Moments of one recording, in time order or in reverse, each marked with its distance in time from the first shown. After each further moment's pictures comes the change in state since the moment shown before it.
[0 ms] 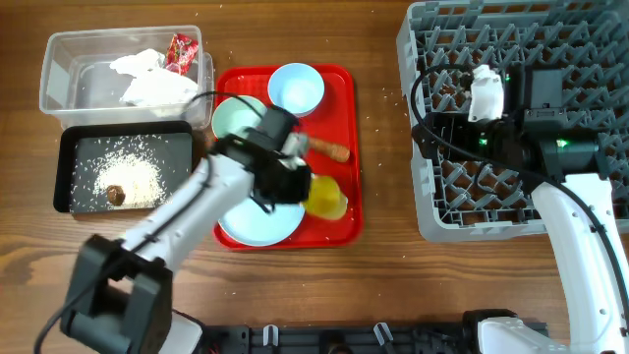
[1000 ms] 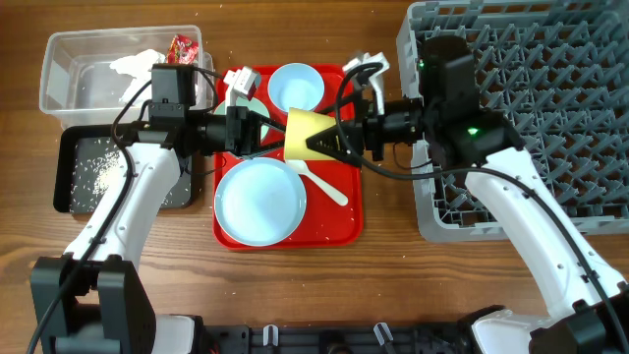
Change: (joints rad) left arm 0.389 -0.047 0.018 0.340 1.151 0.015; right arm 0.309 0.157 0.000 0.562 -0.757 -0.004
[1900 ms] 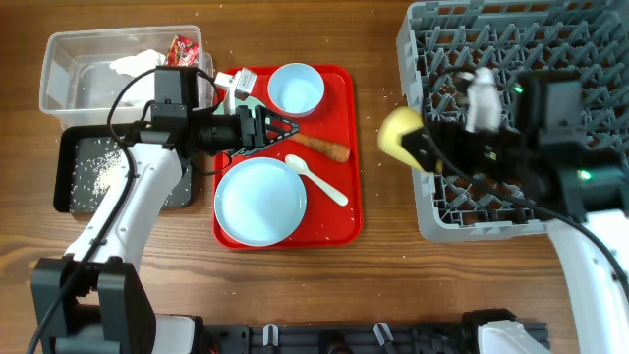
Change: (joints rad) left arm -0.016 -0.004 0.002 -0.061 -0.528 0.003; right arm -0.275 -0.288 0.085 -0.739 0.657 0.118
